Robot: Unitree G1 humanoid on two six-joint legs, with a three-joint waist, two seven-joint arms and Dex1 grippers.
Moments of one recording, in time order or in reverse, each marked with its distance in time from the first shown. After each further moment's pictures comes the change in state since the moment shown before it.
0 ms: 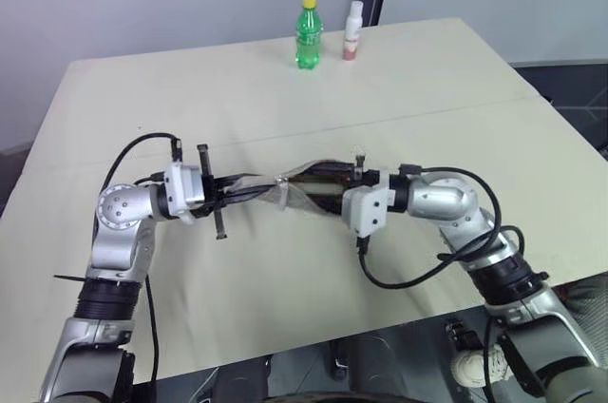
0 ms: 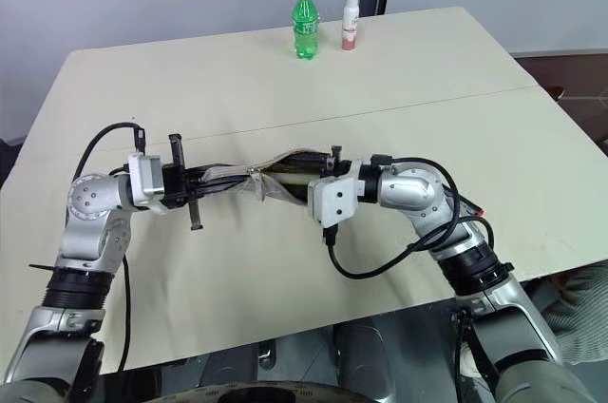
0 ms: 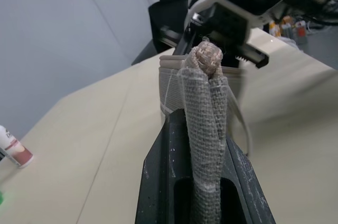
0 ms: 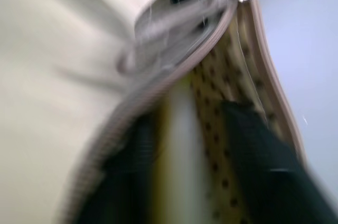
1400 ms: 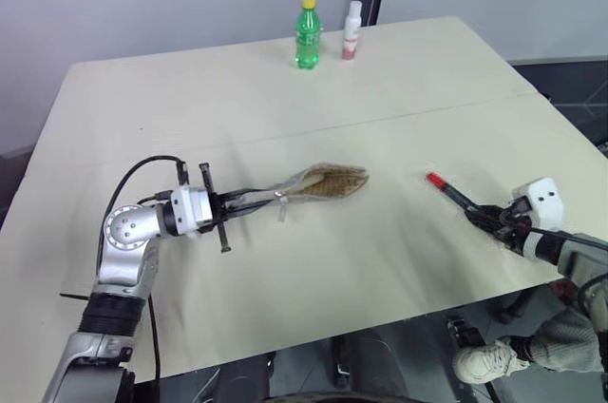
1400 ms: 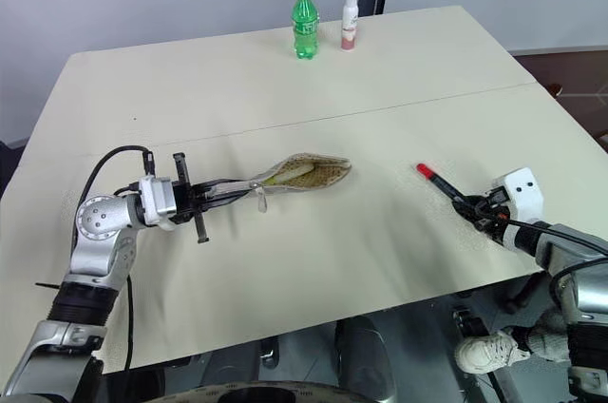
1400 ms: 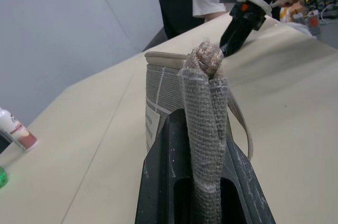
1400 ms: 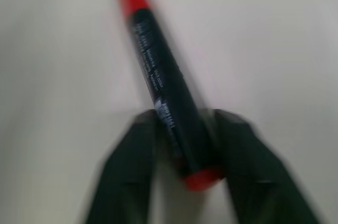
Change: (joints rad) left arm 0.081 -0.009 -0.034 0.043 0.052 -0.141 0.073; right arm 0.482 -0.232 -0.641 0.137 0.439 0.882 -0.048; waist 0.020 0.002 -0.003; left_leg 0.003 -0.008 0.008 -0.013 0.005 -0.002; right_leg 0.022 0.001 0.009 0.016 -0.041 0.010
